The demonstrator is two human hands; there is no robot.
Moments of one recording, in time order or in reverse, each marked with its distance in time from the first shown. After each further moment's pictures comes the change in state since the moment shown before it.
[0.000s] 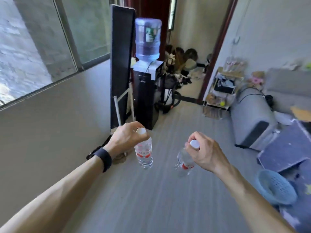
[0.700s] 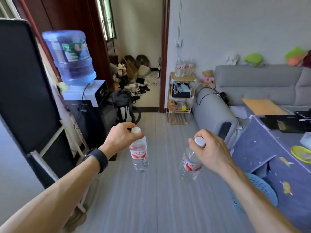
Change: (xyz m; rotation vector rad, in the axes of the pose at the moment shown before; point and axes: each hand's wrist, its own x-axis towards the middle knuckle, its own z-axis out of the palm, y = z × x) left_hand 0.370 0.164 0.153 -0.037 -0.180 0.190; right_hand 0.230 0.236 -0.083 -0.050 0.331 0.267
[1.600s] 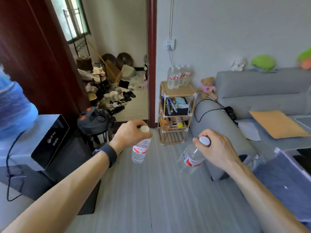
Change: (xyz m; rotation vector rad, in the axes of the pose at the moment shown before) left_hand 0.574 0.037 0.067 0.073 -0.201 0.108; right_hand 0.491 0.163 0.151 -0.070 -0.044 0.231
